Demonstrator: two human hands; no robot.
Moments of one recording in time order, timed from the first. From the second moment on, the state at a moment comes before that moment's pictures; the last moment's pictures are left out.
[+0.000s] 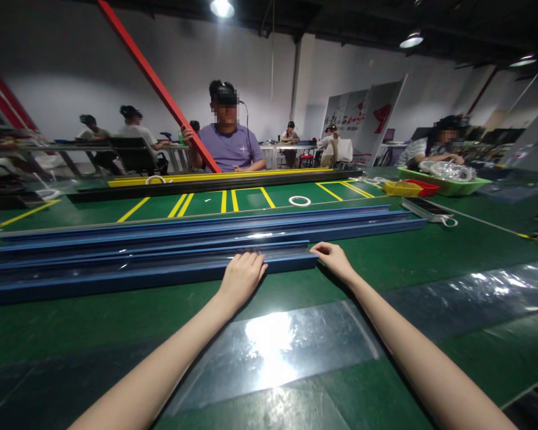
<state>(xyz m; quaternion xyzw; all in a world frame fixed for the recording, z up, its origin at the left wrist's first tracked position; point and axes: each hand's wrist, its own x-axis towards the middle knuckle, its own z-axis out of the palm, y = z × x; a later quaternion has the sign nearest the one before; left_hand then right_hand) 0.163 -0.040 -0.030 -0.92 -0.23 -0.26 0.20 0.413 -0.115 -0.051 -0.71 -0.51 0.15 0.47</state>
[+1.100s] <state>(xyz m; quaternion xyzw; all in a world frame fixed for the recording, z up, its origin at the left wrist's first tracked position) 0.159 -0.028 -0.009 -0.96 -0.22 -0.12 0.10 0.404 -0.110 -0.047 -0.73 -0.52 0.09 0.43</state>
